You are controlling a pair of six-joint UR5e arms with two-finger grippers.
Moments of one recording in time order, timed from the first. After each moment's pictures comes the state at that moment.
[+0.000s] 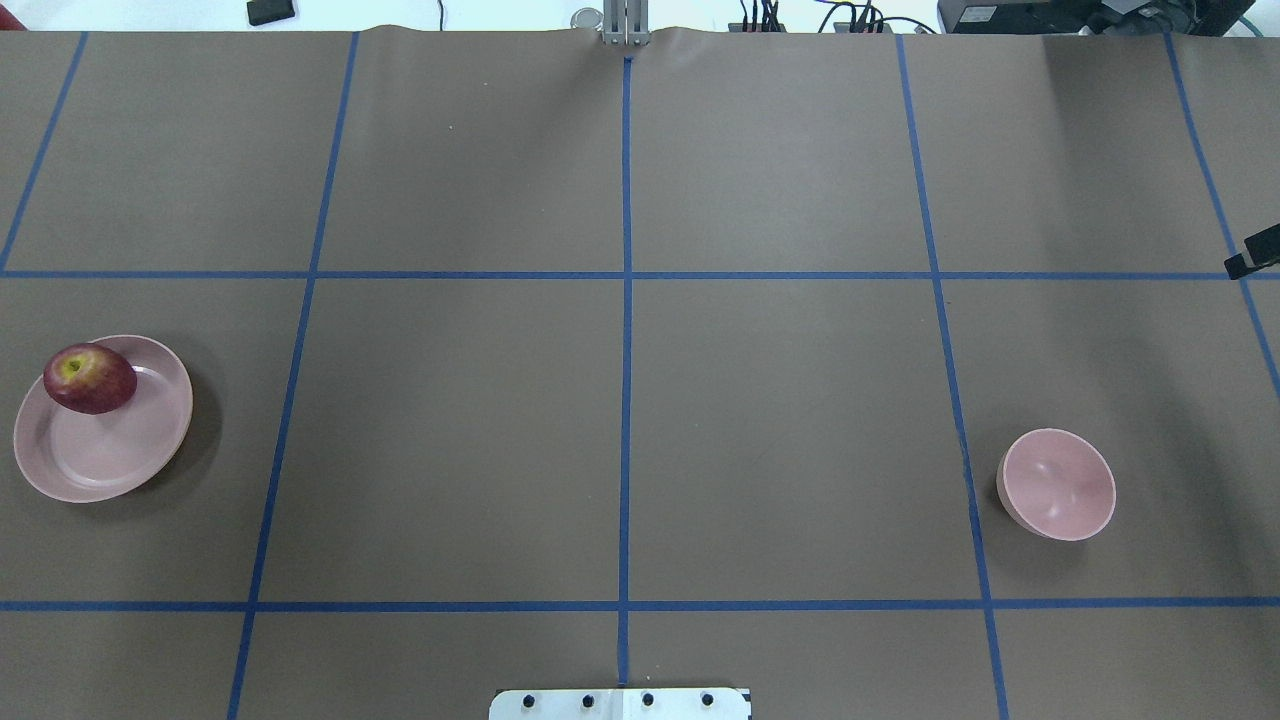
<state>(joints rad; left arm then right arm) -1.39 -1.50 -1.90 -1.64 -2.38 -0.08 1.34 -1.58 1.75 -1.38 2.38 0.27</state>
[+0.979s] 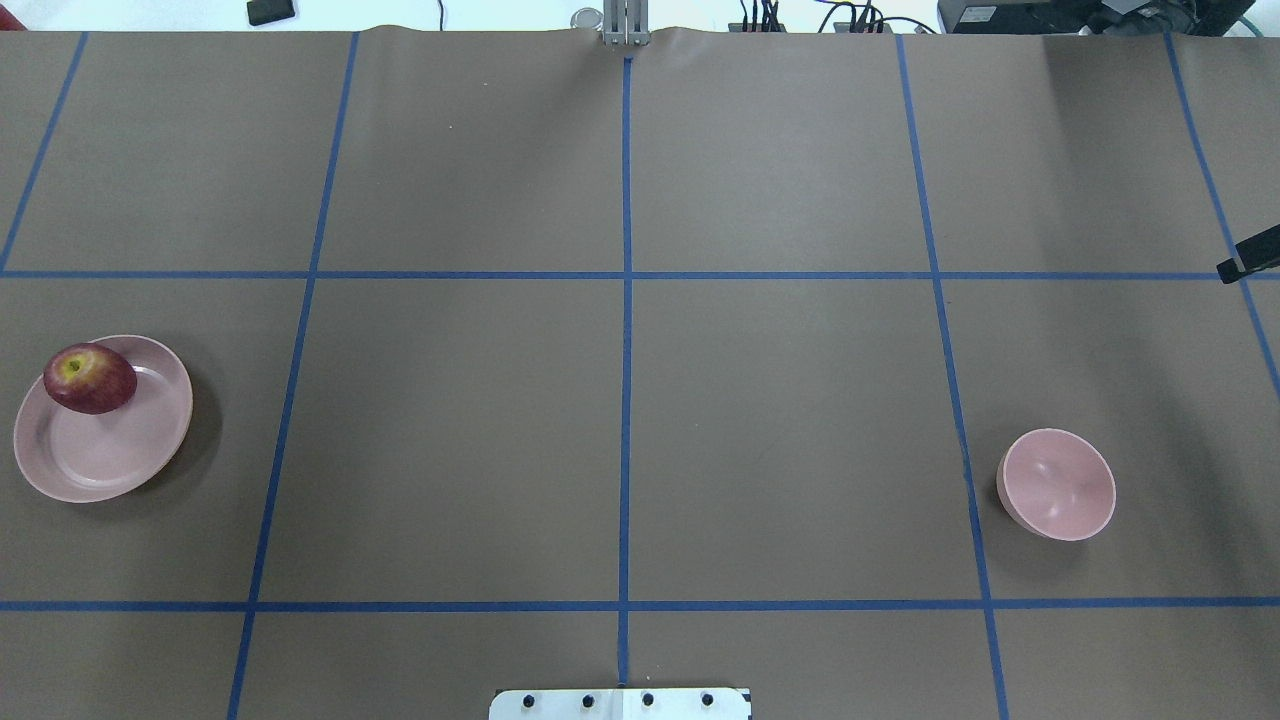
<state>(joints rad) -1.38 -1.48 -1.90 -1.68 -2.35 -0.09 1.32 -1.58 1.76 -1.38 2.37 0.27</state>
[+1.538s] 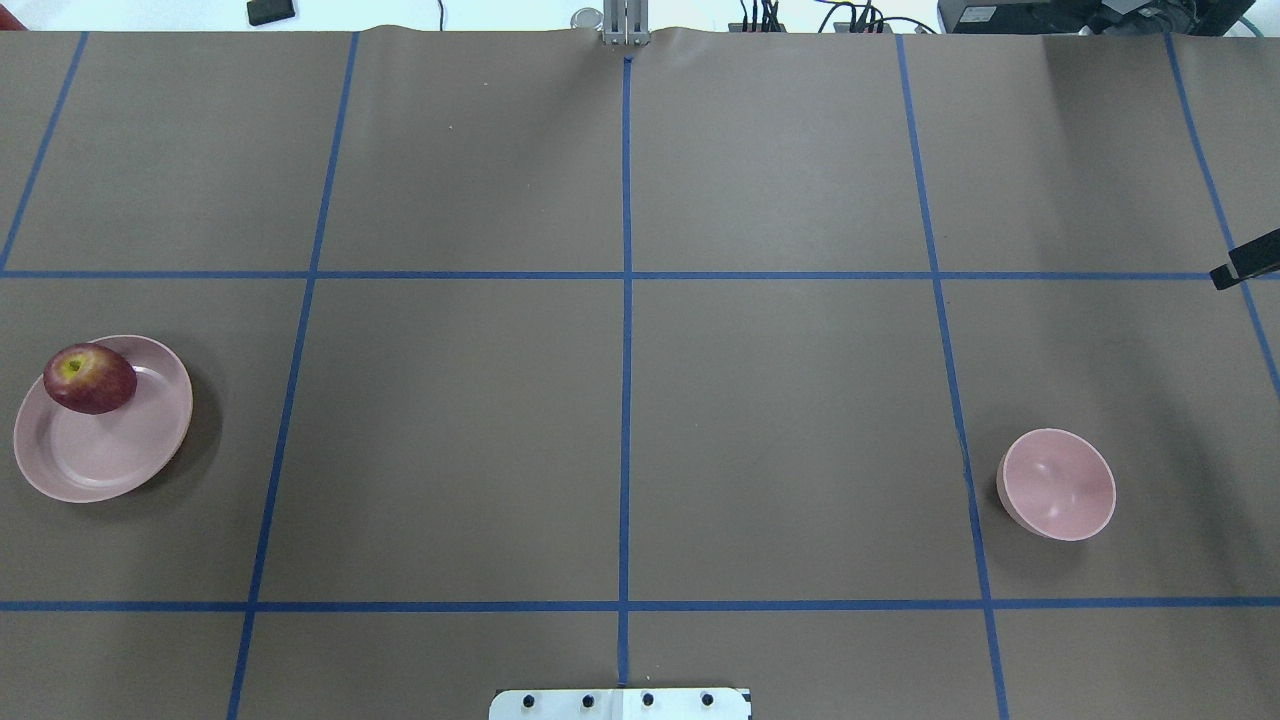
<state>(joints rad) -1.38 -1.48 -1.90 -1.68 -2.35 -0.09 1.30 -1.59 1.77 -1.36 2.36 0.27</state>
